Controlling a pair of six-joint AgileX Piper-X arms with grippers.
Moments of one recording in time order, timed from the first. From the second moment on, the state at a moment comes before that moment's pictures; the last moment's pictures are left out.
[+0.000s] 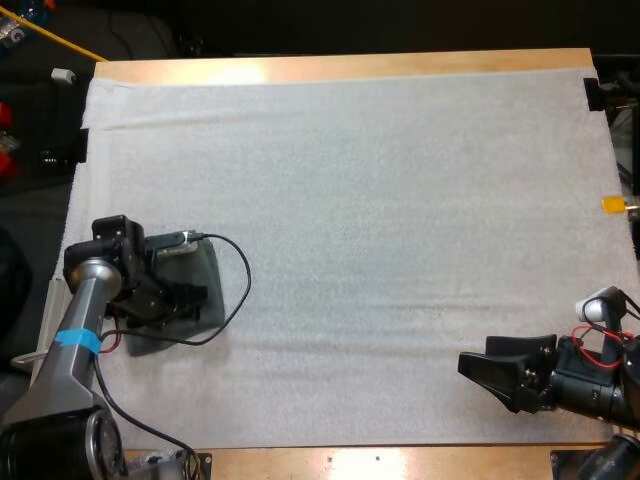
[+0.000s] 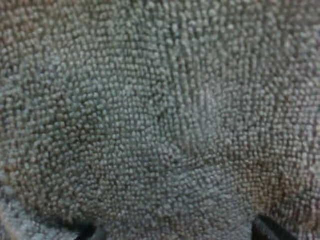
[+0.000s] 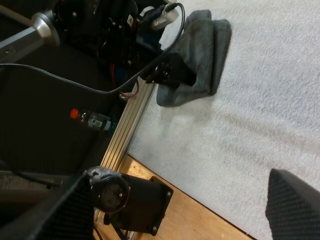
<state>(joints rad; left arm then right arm) 0.20 1.49 -0.81 0.97 0.17 -1.70 0.72 0.46 -0.78 0.85 -0.36 -1.12</state>
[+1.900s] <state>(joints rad) 0.20 1.04 -1.11 1.05 0.25 -1.76 0.72 0.47 -0.78 0.85 -0.11 -1.20</state>
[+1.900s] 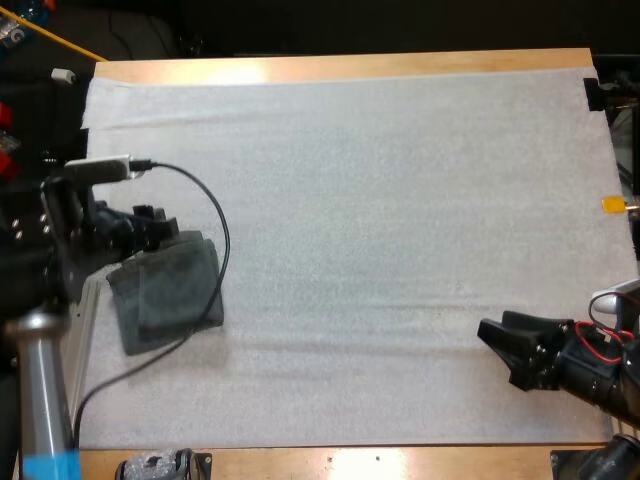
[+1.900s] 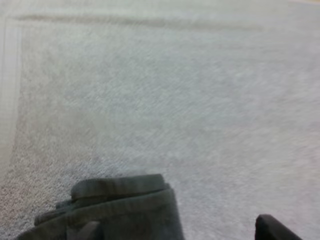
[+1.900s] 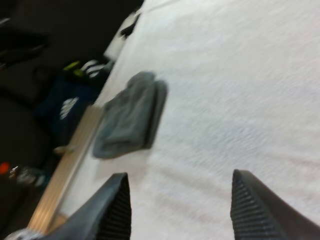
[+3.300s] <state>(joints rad) -0.07 0.80 -1.11 1.21 0.26 -1.64 0.00 0.75 -0.78 0.83 -0.05 -1.61</state>
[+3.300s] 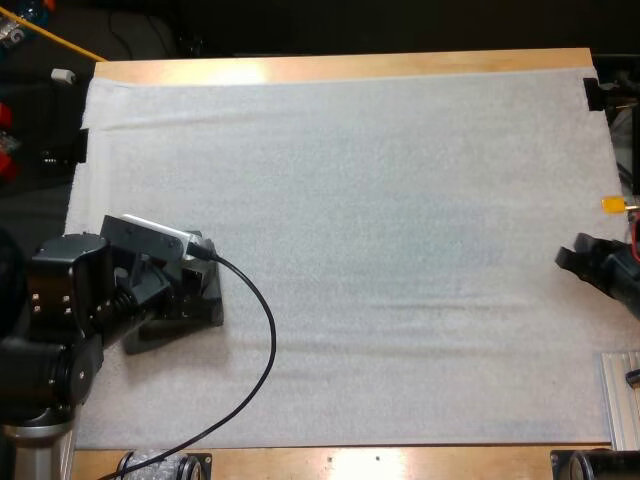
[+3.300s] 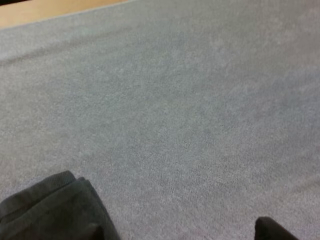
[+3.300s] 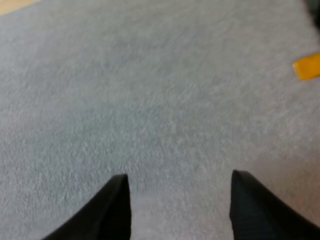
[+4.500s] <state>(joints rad) -0.07 0.07 -0.86 1.34 0.19 -1.62 0.00 0.10 -0.78 1.16 -0.04 -1.77</state>
